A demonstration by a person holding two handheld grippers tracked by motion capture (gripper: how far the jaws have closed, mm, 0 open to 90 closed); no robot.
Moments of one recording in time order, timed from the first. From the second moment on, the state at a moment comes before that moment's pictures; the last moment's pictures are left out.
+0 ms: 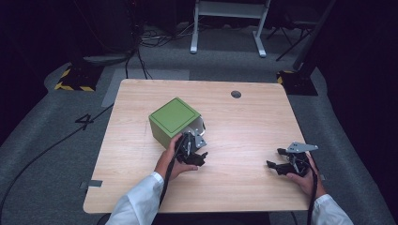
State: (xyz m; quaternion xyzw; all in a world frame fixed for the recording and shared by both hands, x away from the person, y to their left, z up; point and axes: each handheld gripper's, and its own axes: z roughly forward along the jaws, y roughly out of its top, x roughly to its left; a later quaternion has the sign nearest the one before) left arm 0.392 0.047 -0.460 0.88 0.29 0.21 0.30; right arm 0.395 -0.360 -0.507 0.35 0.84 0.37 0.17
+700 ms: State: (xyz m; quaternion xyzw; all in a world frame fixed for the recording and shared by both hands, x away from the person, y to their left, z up) left arm 0.374 0.036 -0.458 0.89 0.27 0.19 0.31; right arm 0.394 -0.360 -0.507 0.35 0.84 0.38 0.16
